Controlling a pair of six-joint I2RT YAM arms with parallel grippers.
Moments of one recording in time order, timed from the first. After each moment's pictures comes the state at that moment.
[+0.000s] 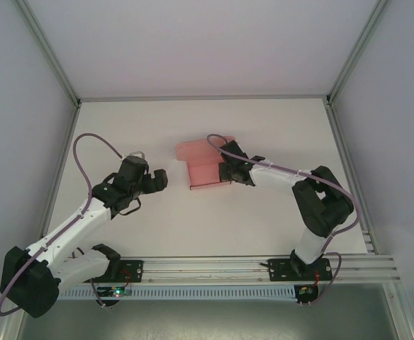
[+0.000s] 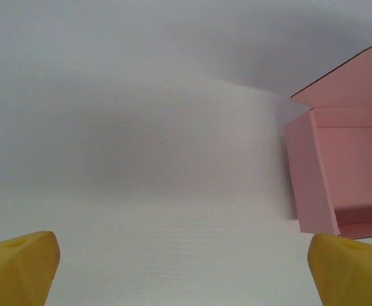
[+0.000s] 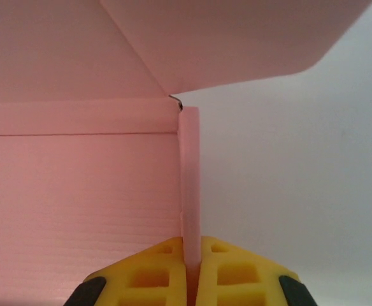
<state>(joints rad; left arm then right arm) -0.44 1.03 0.70 -0.50 -0.11 -0.58 0.62 1.71 0.99 -0.28 0.17 0.50</state>
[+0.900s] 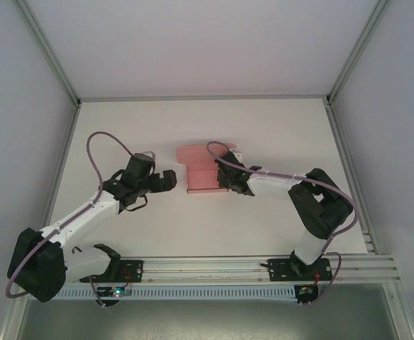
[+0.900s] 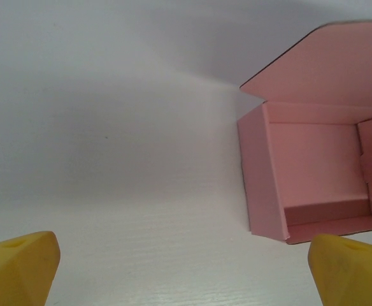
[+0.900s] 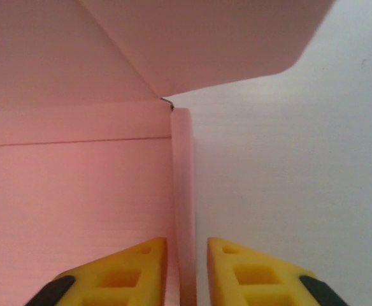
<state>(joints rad) -0.44 1.17 0.69 -0.38 0.02 -0.55 0.68 1.72 0.91 -0.19 0.22 0.66</state>
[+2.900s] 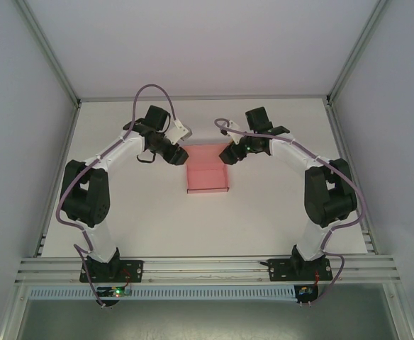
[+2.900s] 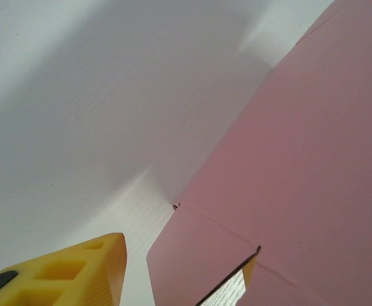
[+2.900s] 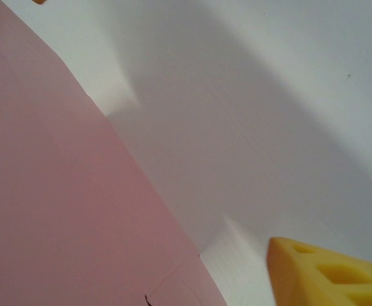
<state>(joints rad) -0.30 1.81 1.42 -0.71 0.48 0.36 0.33 1.78 1.30 -0.49 -0.51 -0.43</state>
